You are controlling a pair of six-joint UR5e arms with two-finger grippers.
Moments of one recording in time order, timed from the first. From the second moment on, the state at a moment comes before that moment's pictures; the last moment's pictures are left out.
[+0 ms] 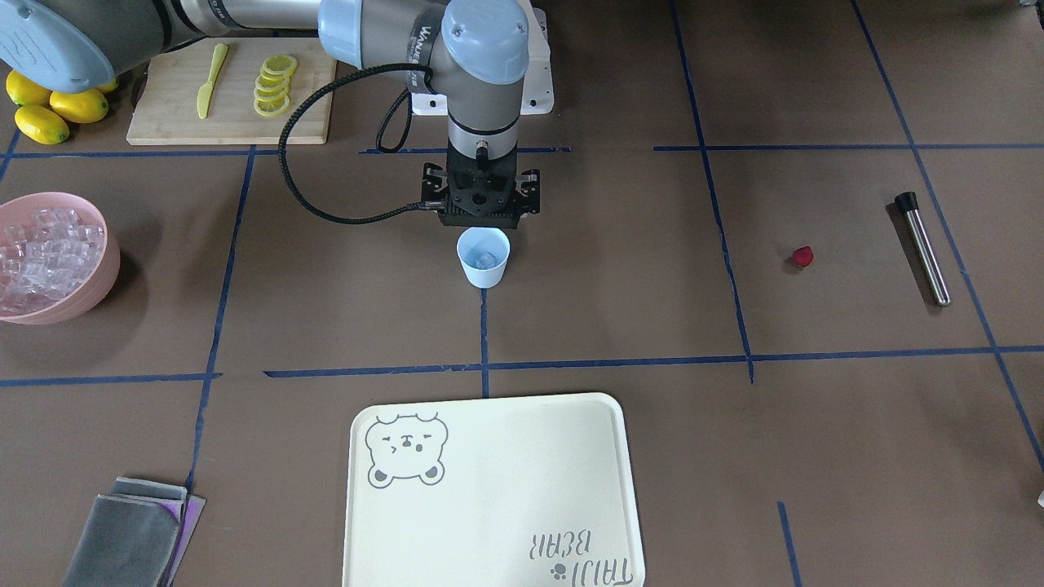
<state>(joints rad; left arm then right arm) -1.57 -1.56 -1.71 -1.60 -2.34 -0.05 0.54 -0.65 1.62 -1.87 1.89 1.24</state>
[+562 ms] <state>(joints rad) -1.57 -1.57 -1.71 -1.61 -2.34 -0.05 0.71 -0.95 2.02 -1.94 1.92 1.02</state>
